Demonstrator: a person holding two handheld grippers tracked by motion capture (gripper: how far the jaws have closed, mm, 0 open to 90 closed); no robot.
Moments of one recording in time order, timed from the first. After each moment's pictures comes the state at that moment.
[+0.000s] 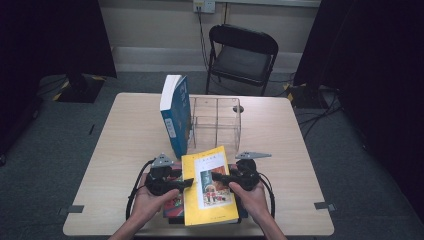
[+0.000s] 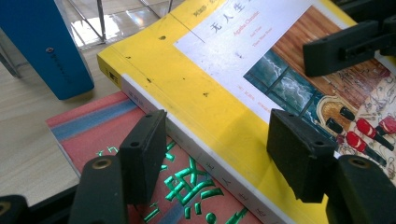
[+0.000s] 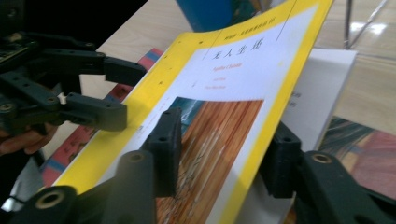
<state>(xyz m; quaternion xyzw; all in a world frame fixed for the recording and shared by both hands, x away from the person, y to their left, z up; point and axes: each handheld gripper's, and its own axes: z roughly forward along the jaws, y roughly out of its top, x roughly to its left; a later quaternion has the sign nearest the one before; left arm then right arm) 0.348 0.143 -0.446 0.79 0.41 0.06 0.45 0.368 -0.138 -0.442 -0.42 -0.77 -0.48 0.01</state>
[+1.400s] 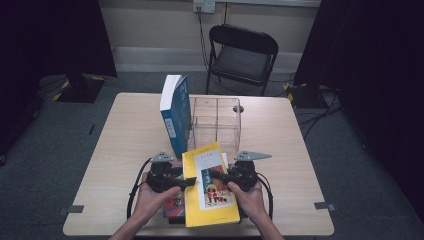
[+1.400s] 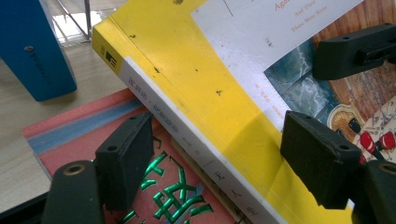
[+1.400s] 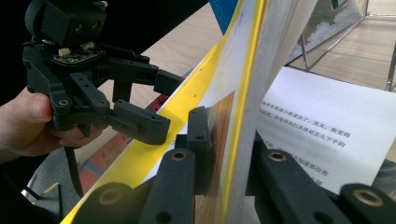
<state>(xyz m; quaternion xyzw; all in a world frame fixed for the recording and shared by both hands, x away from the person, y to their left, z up) 0.357 0.142 -0.445 0.78 0.42 0.02 0.47 0.361 -0.132 -0.431 -0.37 -0.76 -0.53 0.00</state>
